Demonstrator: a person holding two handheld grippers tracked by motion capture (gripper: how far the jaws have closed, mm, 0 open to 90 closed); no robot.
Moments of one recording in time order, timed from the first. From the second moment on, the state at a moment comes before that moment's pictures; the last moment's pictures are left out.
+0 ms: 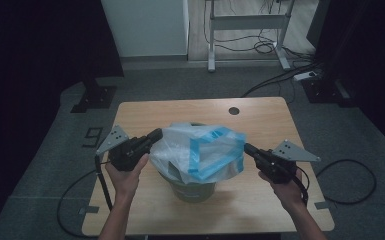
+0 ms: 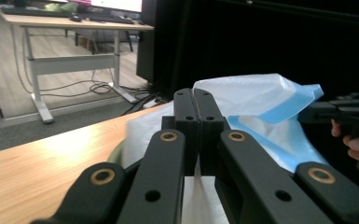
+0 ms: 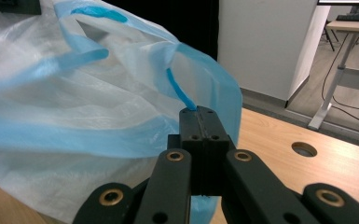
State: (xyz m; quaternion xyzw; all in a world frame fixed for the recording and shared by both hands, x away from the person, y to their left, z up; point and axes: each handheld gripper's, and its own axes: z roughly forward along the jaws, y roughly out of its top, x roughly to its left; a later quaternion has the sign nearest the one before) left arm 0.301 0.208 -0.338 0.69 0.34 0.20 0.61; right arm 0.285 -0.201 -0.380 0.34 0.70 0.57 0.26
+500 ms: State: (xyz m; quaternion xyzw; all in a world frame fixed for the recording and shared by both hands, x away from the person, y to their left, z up) left arm 0.292 0.234 -0.362 0.66 0.38 0.17 0.62; right arm 0.288 -0.211 -0.373 0.35 0.68 0.58 0.27
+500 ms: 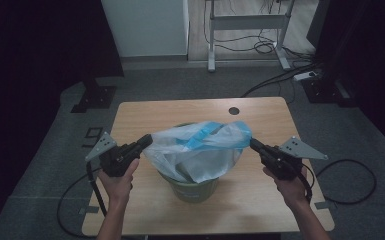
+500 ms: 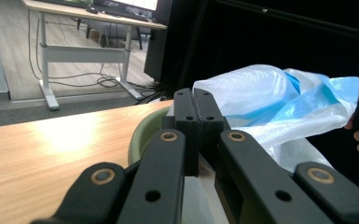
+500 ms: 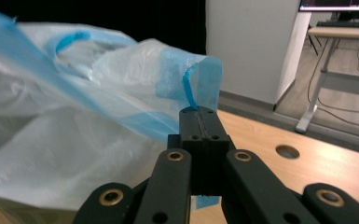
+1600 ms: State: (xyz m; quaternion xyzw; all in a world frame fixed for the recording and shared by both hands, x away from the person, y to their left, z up) left arm 0.257 0.249 -0.429 0.68 0.38 0.13 0.61; right arm 0.235 -0.200 -0.445 0.35 0.72 0.58 0.18
